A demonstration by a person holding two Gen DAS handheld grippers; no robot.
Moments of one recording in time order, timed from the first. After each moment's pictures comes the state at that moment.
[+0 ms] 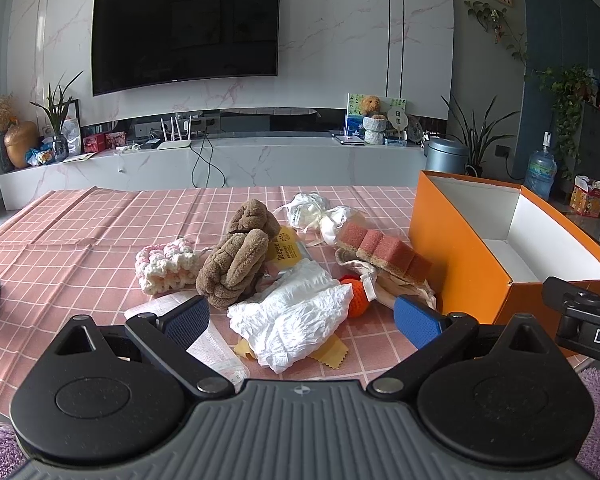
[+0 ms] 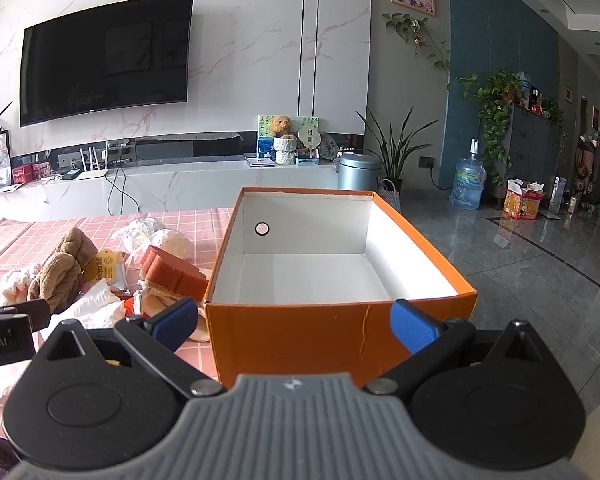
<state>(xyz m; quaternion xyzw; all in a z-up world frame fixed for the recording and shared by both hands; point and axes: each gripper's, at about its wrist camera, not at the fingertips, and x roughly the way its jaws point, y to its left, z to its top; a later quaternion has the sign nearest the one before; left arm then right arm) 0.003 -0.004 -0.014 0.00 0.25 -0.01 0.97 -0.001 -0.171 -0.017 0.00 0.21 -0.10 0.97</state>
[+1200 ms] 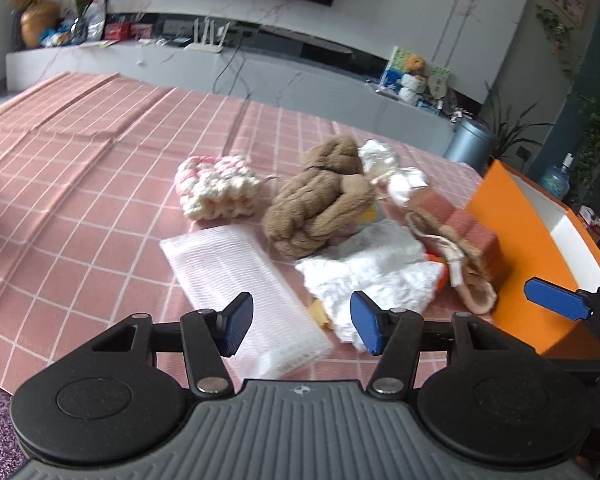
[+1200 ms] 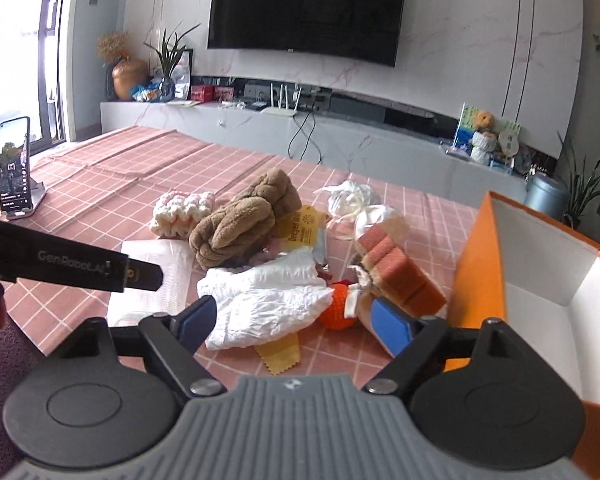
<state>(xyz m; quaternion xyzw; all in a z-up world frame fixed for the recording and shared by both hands) 0.054 0.109 -0.041 -0.13 0.36 0.00 0.92 0.081 -0.070 -0.042 -0.10 0.28 0.19 0.94</state>
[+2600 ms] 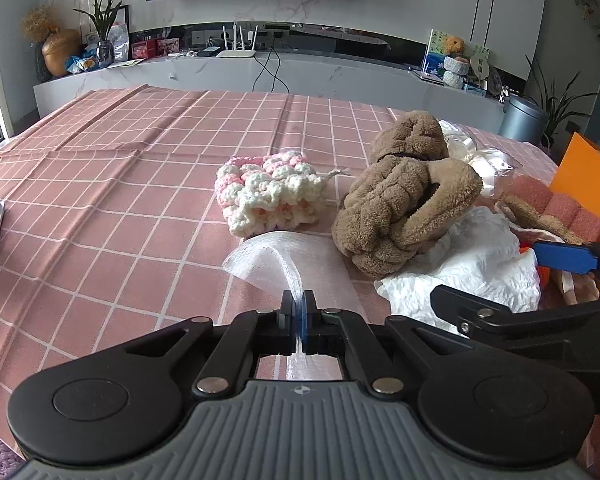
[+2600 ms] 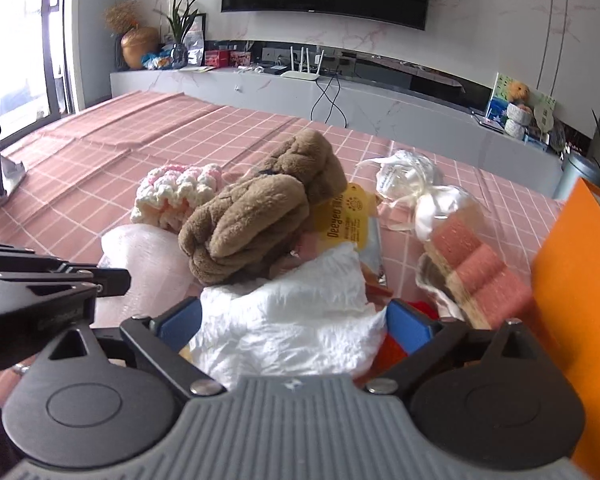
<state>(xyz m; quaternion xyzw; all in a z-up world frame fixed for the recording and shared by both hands) 0.096 0.112 -0.074 -0.06 0.37 0.06 0.93 0.166 -0.015 -0.090 -0.11 0.32 0.21 0.92</state>
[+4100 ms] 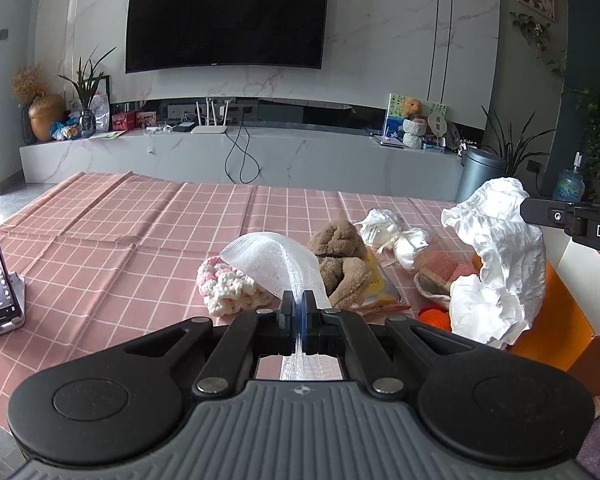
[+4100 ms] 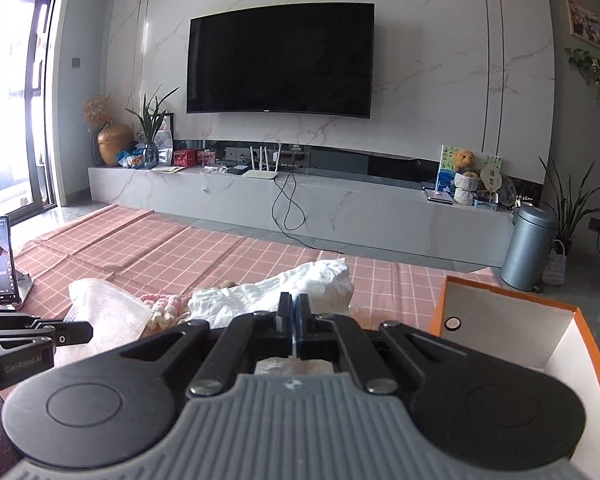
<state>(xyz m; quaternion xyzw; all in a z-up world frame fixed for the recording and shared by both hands) 0.047 0.082 0.007 -0.04 0.26 0.02 0.96 0.112 -0.119 0.028 -0.04 0.19 0.18 0.96</state>
